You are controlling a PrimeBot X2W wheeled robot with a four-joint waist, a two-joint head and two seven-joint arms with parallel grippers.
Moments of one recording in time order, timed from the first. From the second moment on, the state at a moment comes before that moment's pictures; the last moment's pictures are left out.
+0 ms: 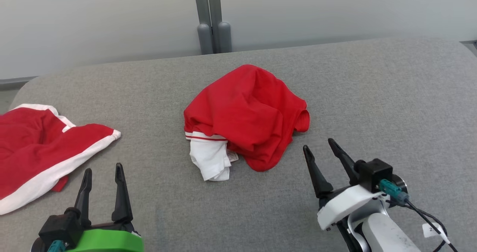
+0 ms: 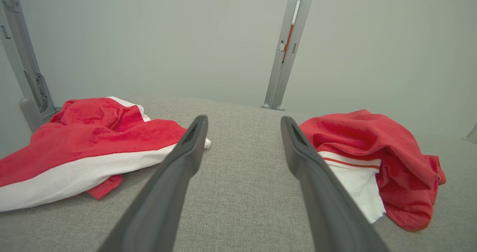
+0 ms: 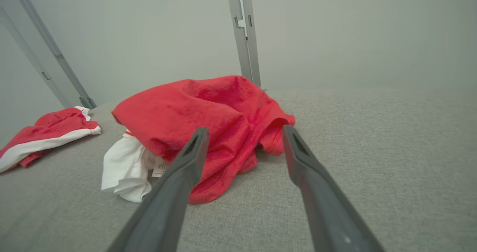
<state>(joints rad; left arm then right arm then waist) 0.05 0.07 -0.01 0.10 -0.31 -0.04 -0.26 -0.19 -0.08 0.27 0.34 0.26 0.13 -0.26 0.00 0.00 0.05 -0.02</state>
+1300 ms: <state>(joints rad) 0.03 0.05 0.00 0.17 -0.29 -0.08 -0.26 -0.54 -0.09 0.40 0.87 0.35 0.13 -0.04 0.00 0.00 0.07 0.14</state>
